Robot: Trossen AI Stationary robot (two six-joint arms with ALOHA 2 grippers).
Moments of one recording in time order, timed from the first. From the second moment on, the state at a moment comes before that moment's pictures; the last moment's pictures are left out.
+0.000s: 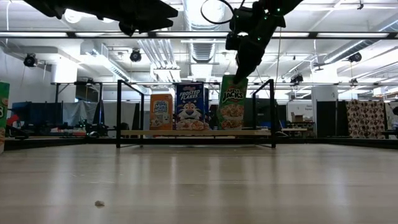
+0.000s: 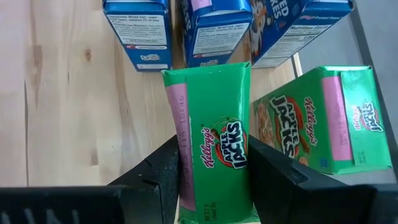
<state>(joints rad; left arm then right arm) -0.12 1.14 0.63 0.47 -0.43 0.17 -0.57 1.67 1.52 -0.84 -0.16 -0.43</state>
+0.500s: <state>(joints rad) -0.12 1.14 0.63 0.47 -0.43 0.17 -0.58 1.67 1.45 -0.77 -0.12 -0.43</state>
